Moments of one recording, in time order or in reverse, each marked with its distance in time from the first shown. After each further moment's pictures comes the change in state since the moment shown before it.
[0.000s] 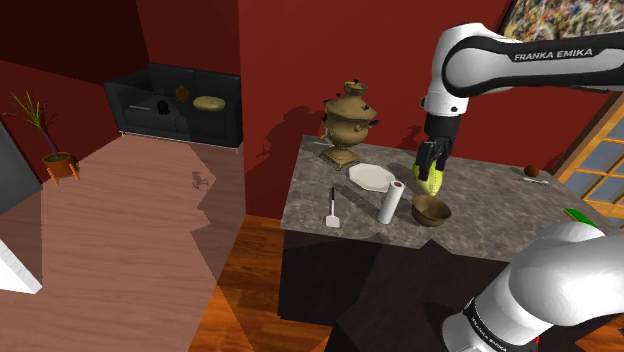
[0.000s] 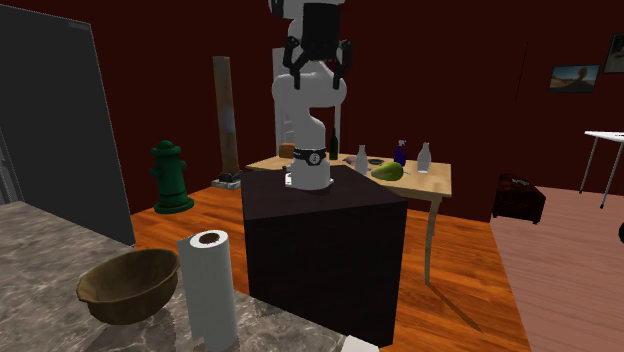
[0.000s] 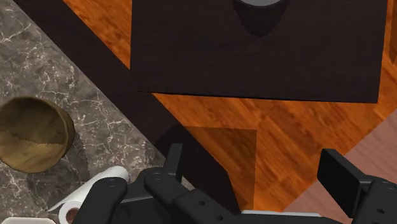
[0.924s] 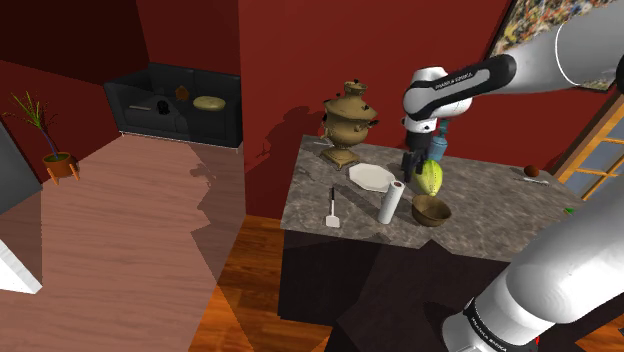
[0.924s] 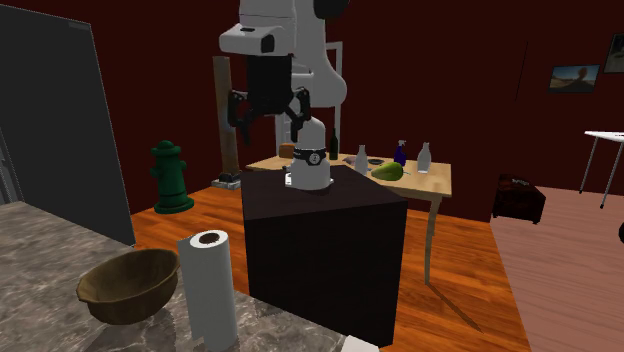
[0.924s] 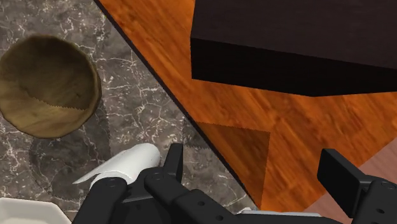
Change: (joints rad) arm -0.044 0.505 -0.190 0.176 -0.037 0.304 -0.308
